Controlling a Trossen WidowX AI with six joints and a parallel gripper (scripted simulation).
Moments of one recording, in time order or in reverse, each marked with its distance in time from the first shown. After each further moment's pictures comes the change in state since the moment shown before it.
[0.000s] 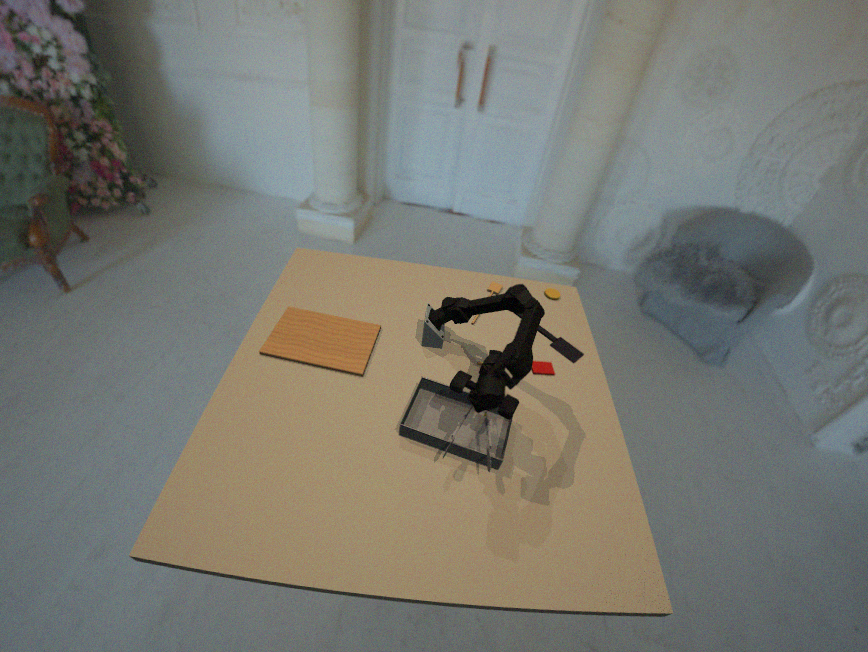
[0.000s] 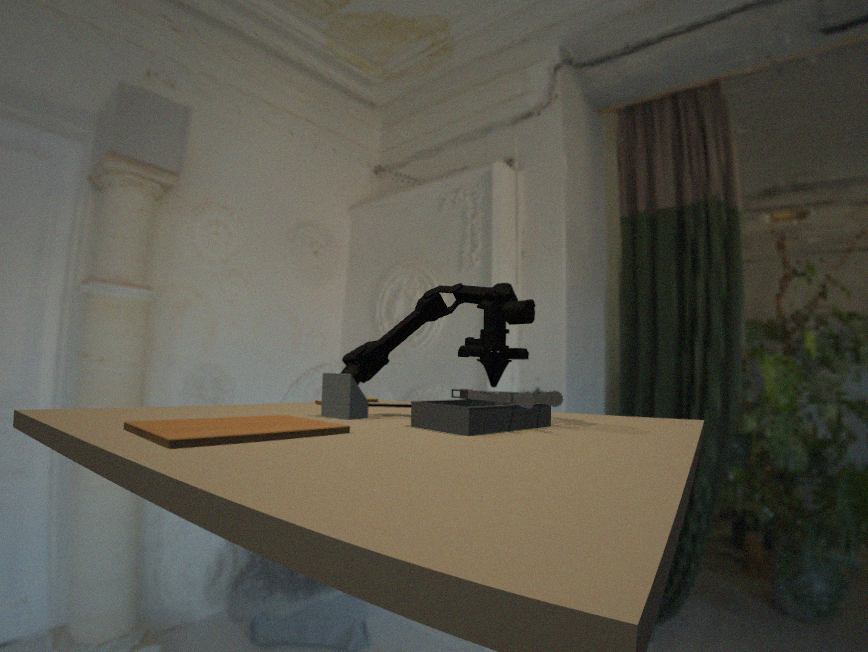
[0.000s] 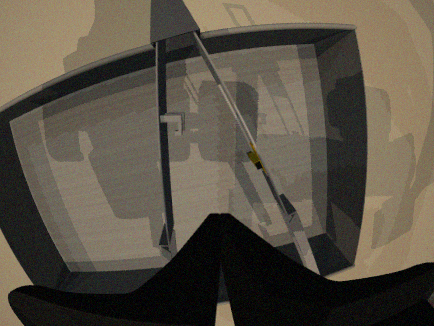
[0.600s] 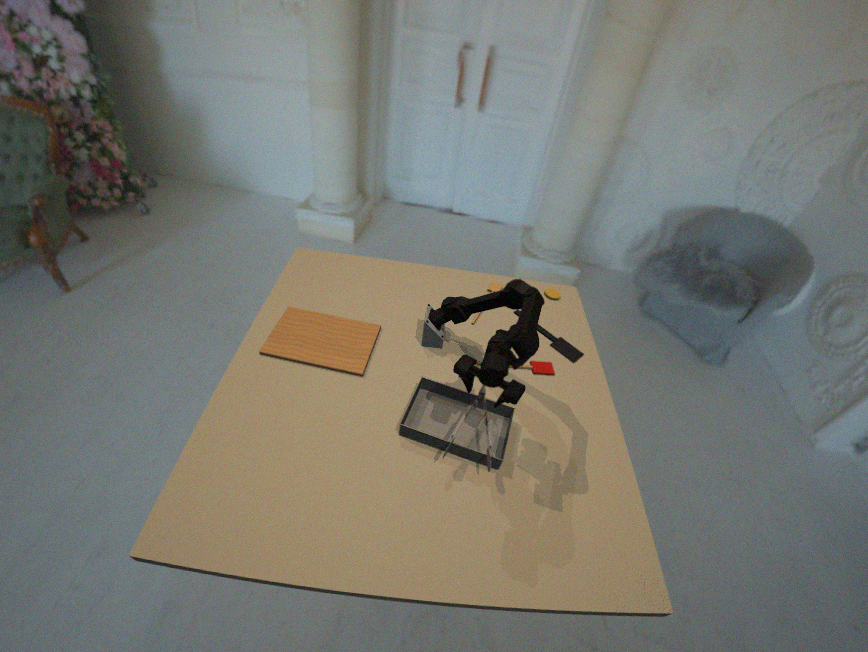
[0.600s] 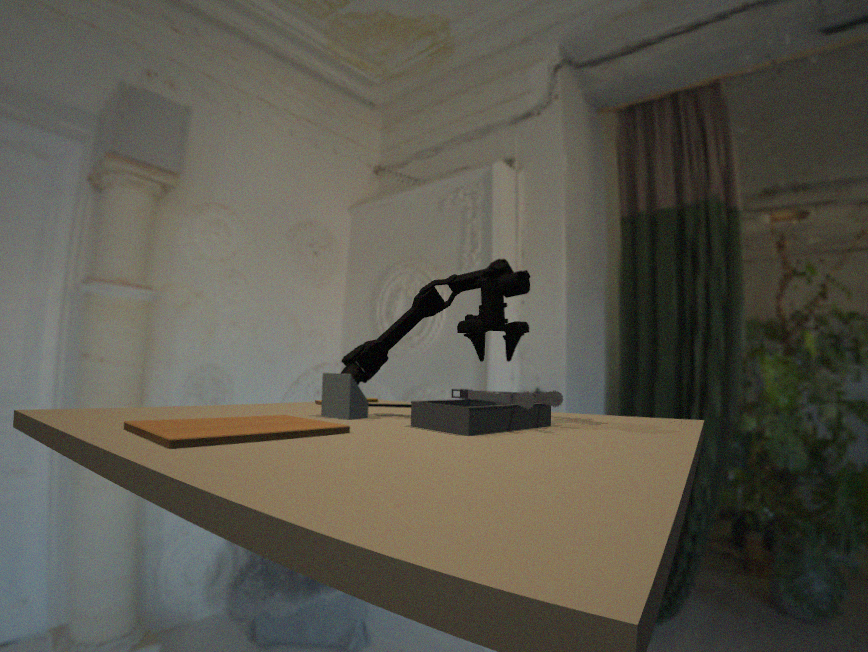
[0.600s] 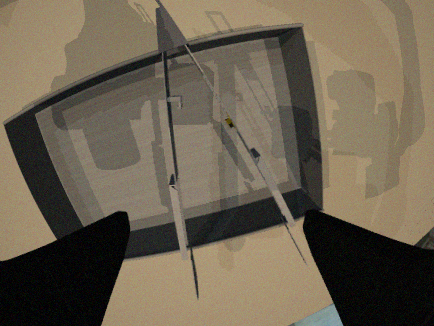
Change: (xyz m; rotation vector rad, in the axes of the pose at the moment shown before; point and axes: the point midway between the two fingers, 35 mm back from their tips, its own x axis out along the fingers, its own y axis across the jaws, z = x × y) arm -0.063 0.001 -0.003 0.062 0.062 -0.030
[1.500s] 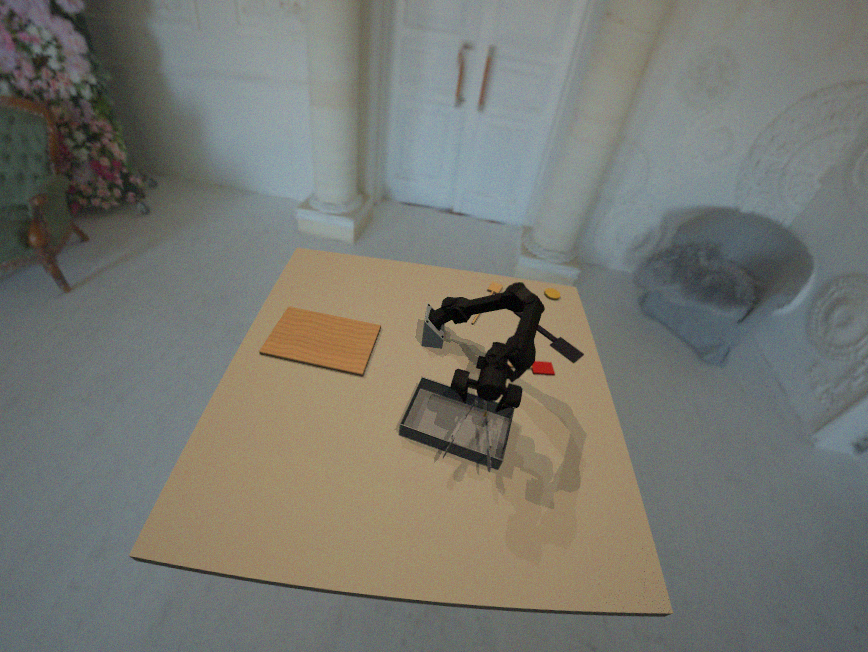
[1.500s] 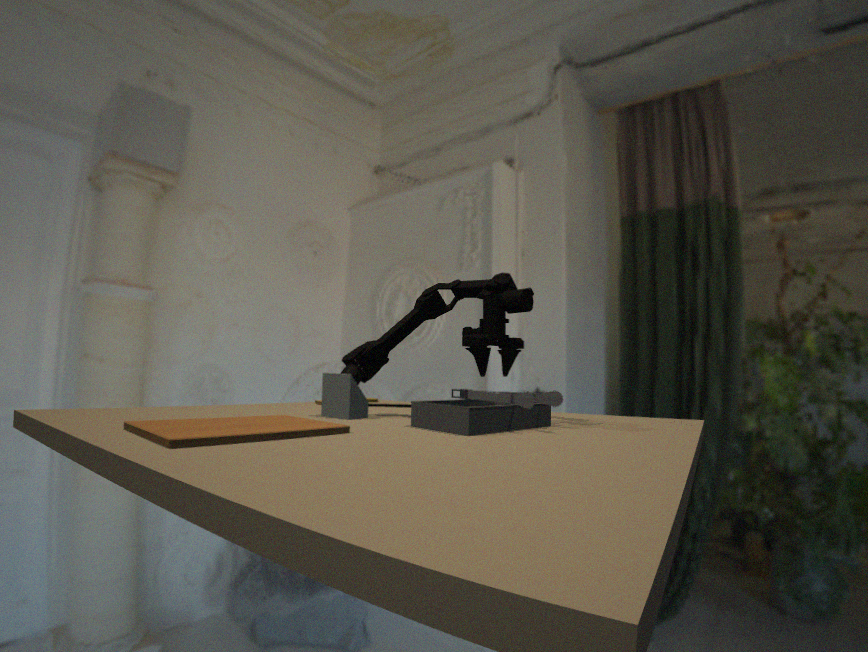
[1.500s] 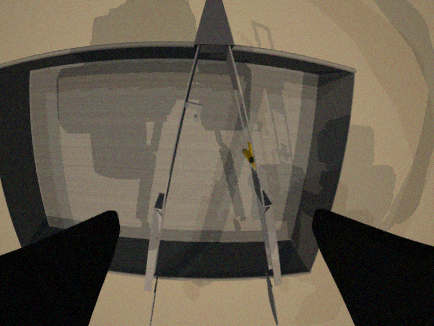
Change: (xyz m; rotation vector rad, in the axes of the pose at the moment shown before) arm 0.037 0.000 0.006 -0.306 -0.058 0.010
